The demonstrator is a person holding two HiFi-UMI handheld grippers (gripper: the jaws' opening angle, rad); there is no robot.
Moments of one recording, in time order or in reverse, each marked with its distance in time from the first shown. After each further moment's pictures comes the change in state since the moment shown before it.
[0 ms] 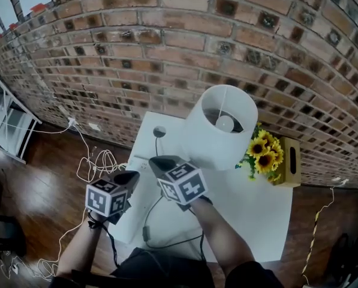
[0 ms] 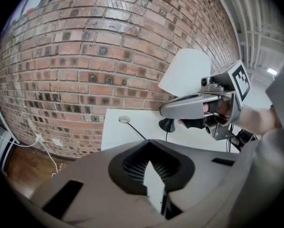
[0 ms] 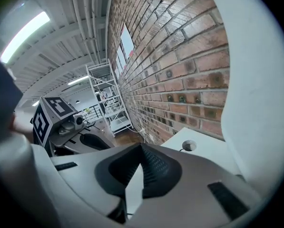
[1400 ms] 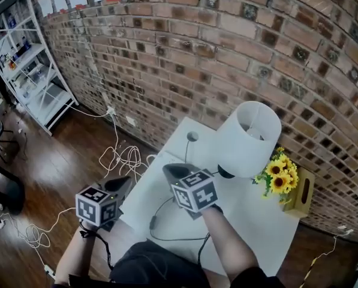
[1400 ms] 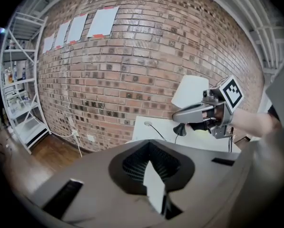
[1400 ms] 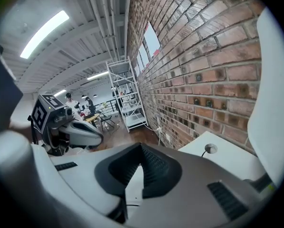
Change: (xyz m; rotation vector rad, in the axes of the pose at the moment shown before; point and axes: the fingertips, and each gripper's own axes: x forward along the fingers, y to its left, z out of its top) left arm -0.145 -0.006 -0.038 -0.113 -0.171 0.311; right arm -0.023 0.087 -0.001 -0.140 0.032 0.168
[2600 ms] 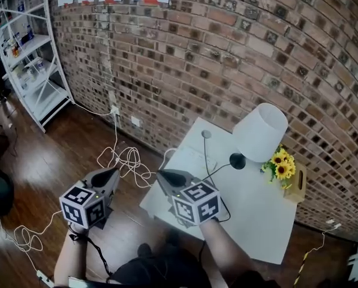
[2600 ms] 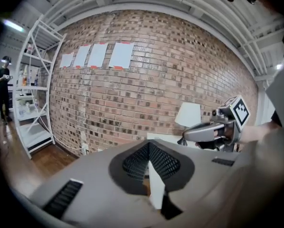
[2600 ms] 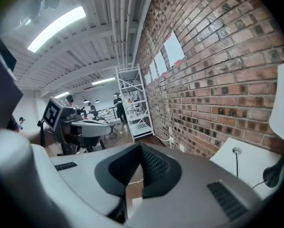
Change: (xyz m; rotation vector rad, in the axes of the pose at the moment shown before) left arm -0.161 0.094 -0.013 -0.019 -0.268 0.005; right arm 0.029 0.181 0.029 -0.032 -0.137 -0.011
